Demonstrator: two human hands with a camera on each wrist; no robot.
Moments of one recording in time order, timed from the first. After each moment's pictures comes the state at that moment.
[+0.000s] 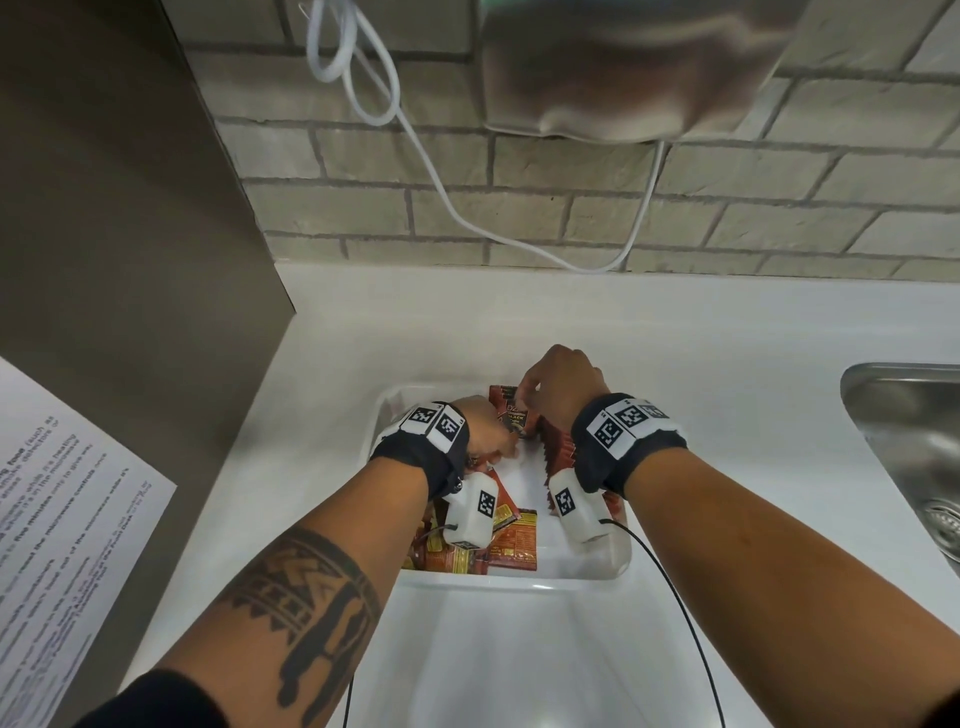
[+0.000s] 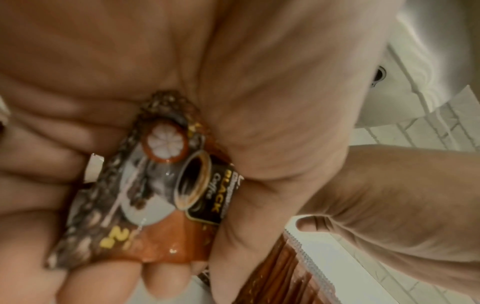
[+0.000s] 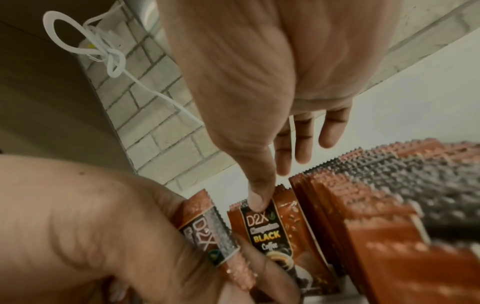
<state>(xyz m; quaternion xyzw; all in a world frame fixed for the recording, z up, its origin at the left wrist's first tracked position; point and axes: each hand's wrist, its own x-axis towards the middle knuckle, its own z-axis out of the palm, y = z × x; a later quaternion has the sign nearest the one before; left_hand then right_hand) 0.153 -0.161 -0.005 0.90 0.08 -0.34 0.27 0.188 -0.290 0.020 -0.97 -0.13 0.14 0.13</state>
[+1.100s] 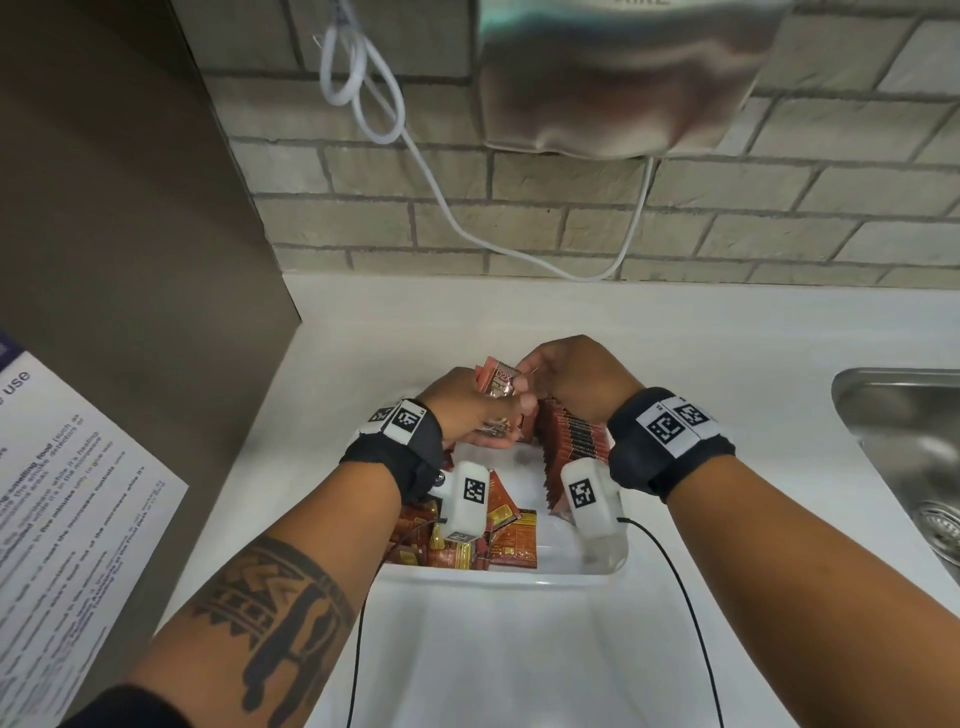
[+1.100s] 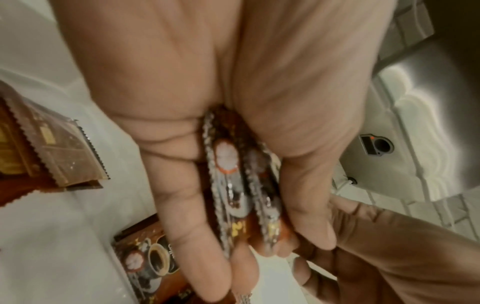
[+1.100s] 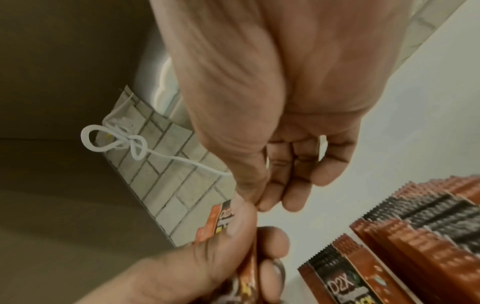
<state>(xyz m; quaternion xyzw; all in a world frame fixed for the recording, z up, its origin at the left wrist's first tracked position) 0.132 -0.141 0.014 0.72 0.06 -0.19 0.67 0.182 -0.314 0.047 -0.89 -0.14 0.16 0.40</state>
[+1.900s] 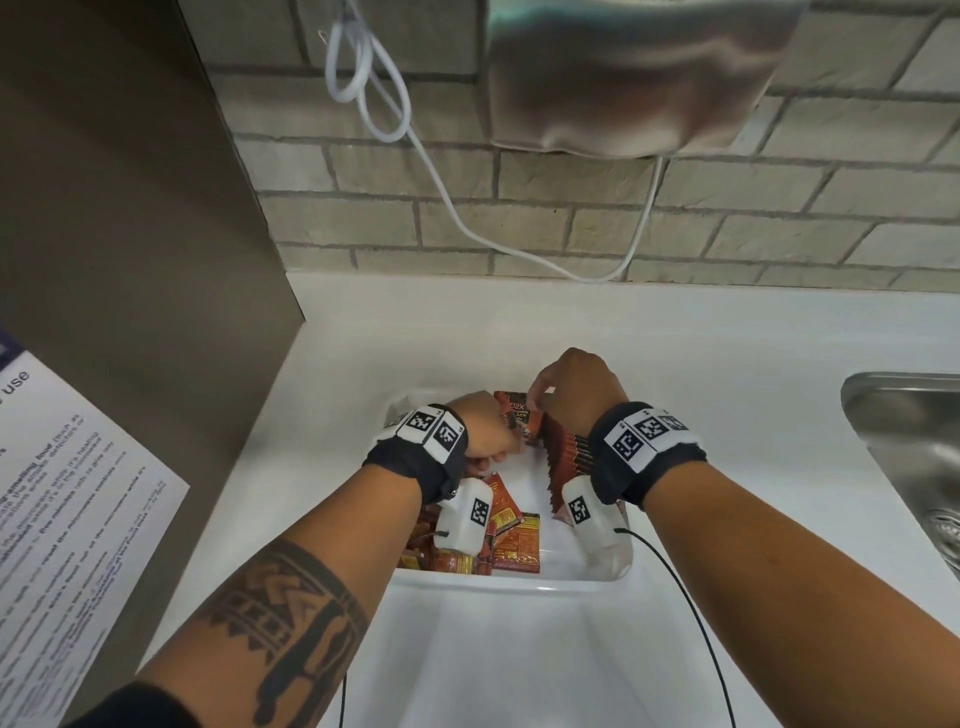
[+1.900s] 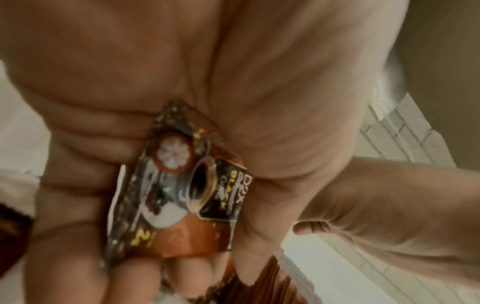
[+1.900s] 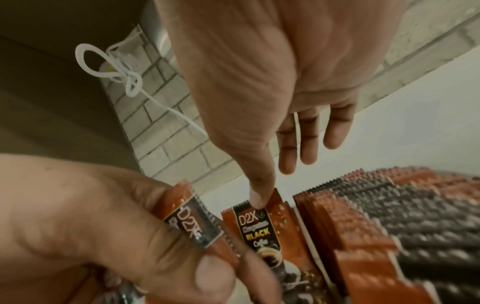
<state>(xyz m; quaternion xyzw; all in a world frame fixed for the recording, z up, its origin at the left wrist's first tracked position) 0.143 -0.158 0.009 0.86 0.12 -0.32 0.37 0.186 -0.303 0.026 -0.97 -0.13 0.12 0.16</state>
